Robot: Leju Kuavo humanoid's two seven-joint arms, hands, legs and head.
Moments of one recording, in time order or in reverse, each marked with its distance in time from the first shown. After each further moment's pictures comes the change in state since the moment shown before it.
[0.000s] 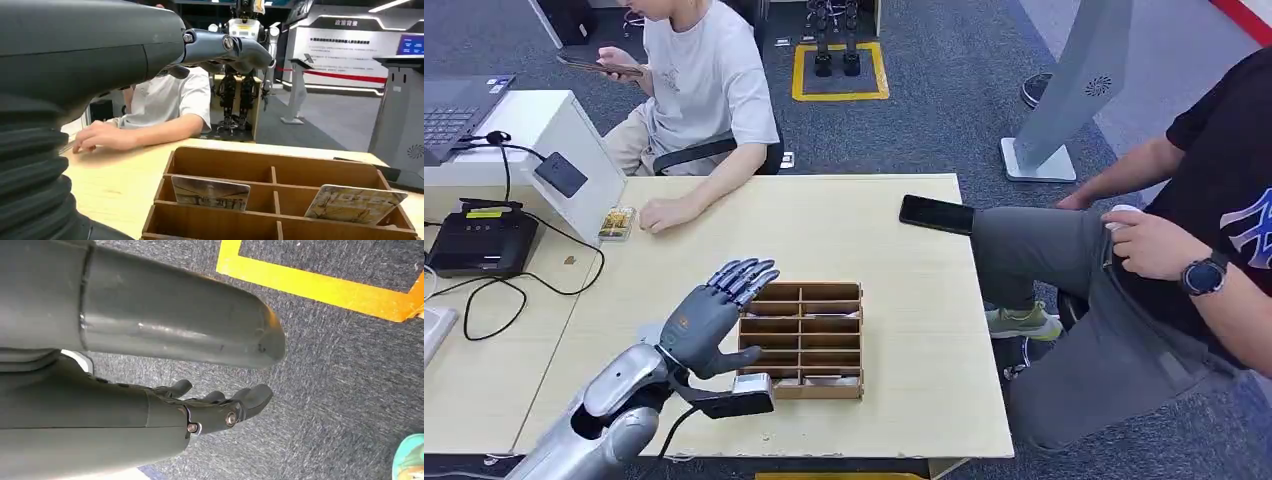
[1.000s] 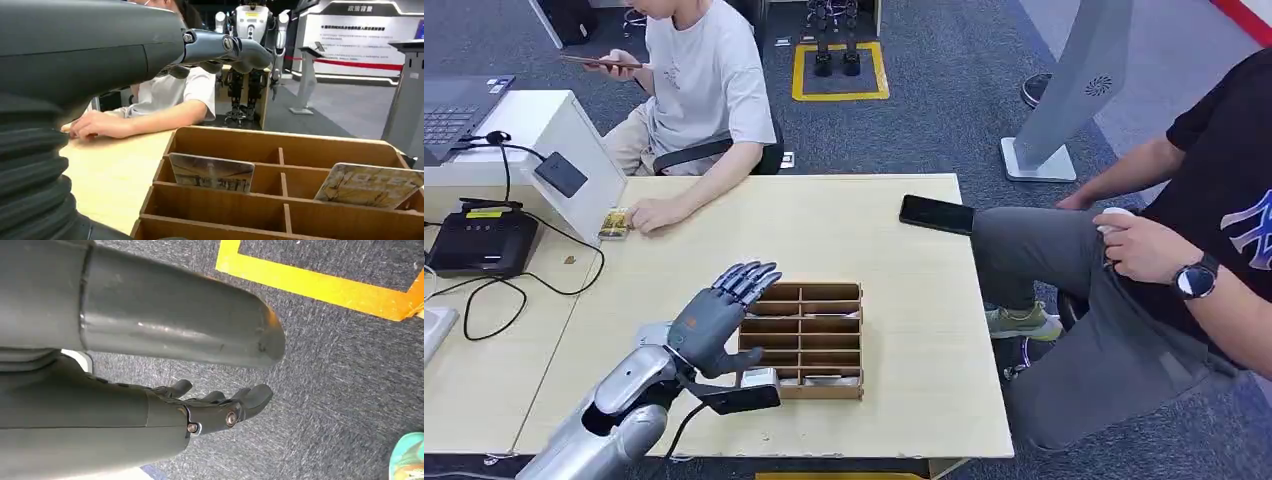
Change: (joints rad) left arm -0.011 -0.031 -0.002 0.071 -0.010 0.006 0.015; right arm -0.006 0.000 0.000 -0.002 0.011 -0.005 0.009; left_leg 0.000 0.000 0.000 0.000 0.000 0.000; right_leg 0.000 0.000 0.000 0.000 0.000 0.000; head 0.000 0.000
